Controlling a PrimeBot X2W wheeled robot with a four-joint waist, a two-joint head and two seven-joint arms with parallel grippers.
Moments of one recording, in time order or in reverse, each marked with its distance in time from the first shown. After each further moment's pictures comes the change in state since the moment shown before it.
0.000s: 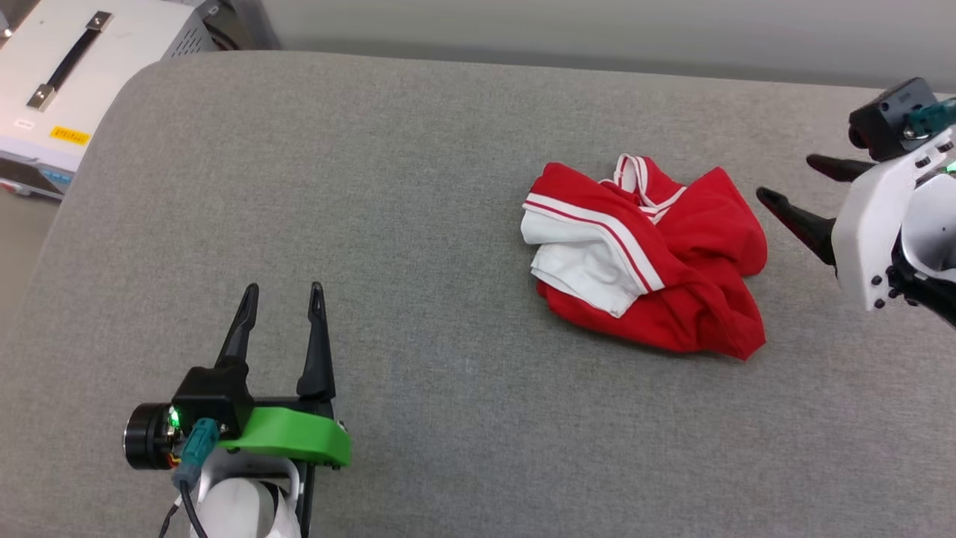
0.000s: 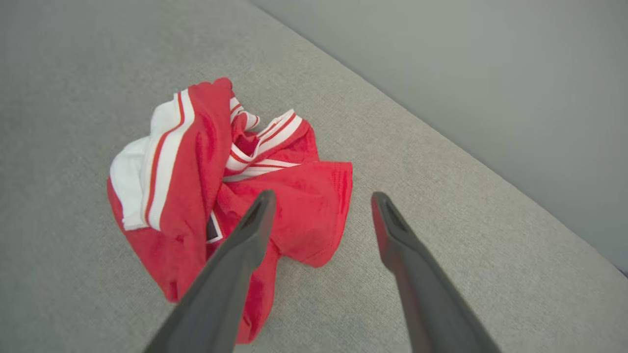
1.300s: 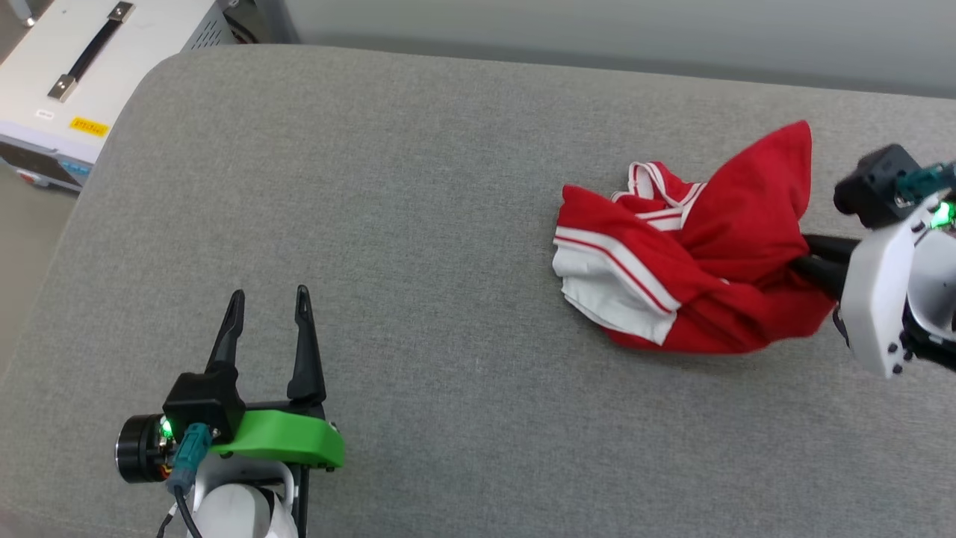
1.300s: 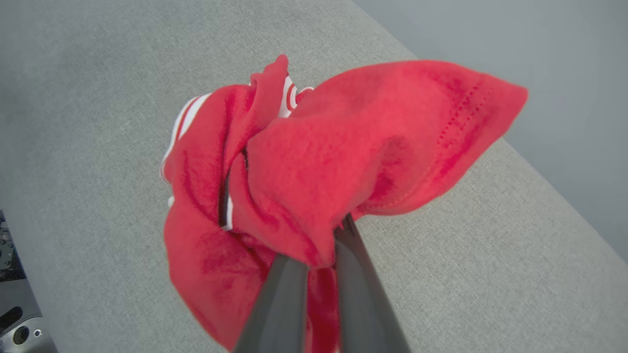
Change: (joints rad) left arm 0.001 -0.004 0.011 -0.002 -0.010 0.040 0.000; right arm -0.166 -0.209 0.467 -0.088 0.240 0.000 -0.174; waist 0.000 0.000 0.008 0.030
